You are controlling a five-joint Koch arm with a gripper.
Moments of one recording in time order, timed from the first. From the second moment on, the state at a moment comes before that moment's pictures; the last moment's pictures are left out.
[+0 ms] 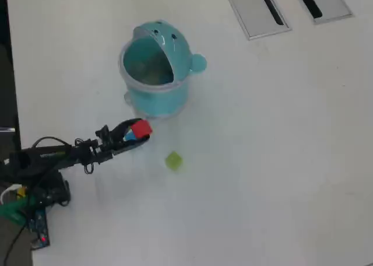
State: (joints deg) arm -8.2 112.9 139.8 -25.1 -79.6
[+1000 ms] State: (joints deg) arm -27.3 103.2 114.3 -17.7 -81.9
